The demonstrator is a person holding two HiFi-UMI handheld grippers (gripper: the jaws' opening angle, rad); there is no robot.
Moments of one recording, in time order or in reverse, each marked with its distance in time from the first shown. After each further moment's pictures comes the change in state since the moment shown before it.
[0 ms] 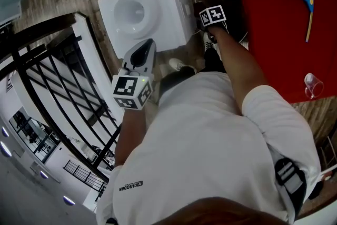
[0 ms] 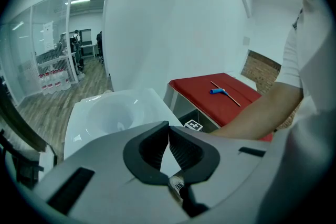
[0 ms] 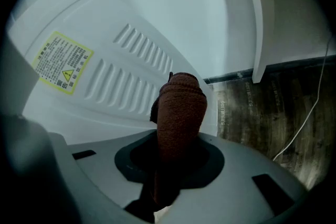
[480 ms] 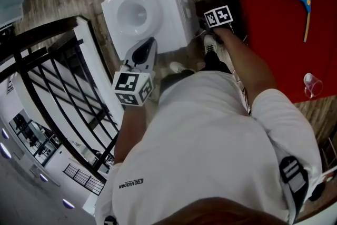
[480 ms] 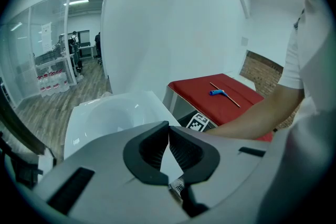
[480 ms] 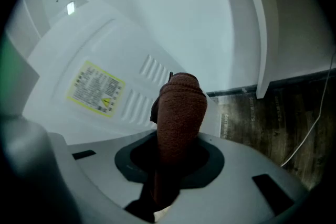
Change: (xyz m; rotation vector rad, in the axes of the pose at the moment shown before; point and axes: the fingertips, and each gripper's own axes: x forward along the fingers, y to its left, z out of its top) left arm 0.004 0.004 0.007 0.013 -0.014 -0.013; right arm -0.041 0.013 0.029 -0.080 -0.080 0.050
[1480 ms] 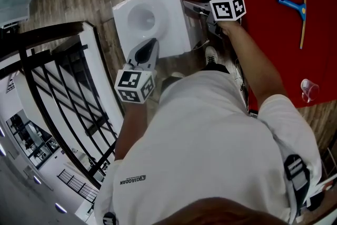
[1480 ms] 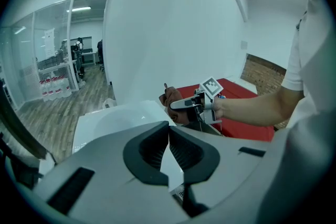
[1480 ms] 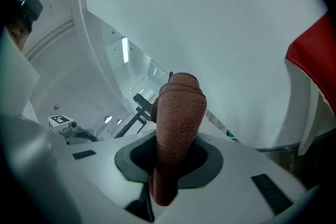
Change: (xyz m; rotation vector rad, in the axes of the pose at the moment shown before) left arm -0.012 0.008 0.020 0.011 -0.064 0.019; right arm -0.152 0.168 0.175 -0.215 -0.406 0.417
